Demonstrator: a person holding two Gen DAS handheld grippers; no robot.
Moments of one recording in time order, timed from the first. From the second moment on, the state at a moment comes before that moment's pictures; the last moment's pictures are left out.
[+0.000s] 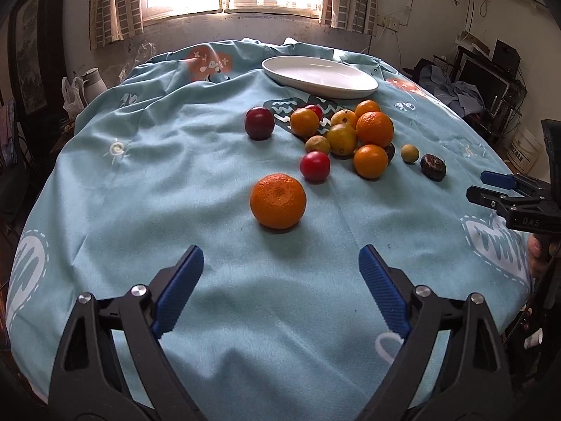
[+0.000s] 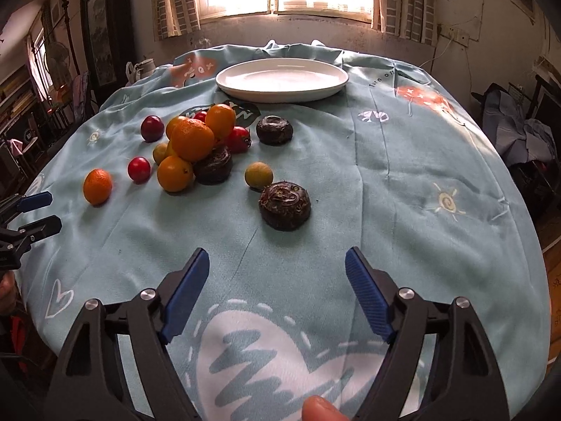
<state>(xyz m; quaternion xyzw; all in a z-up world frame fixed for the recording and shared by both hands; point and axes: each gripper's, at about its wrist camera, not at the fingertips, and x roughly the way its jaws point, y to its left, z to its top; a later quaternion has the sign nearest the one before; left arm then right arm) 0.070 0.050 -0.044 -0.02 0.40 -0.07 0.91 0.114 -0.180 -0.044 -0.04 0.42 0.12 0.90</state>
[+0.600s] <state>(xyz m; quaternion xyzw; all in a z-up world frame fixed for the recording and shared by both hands) 0.146 0.047 -0.066 0.00 0.45 -0.11 0.89 0.177 -0.179 -0.068 -0.05 0.47 0.13 0.87</state>
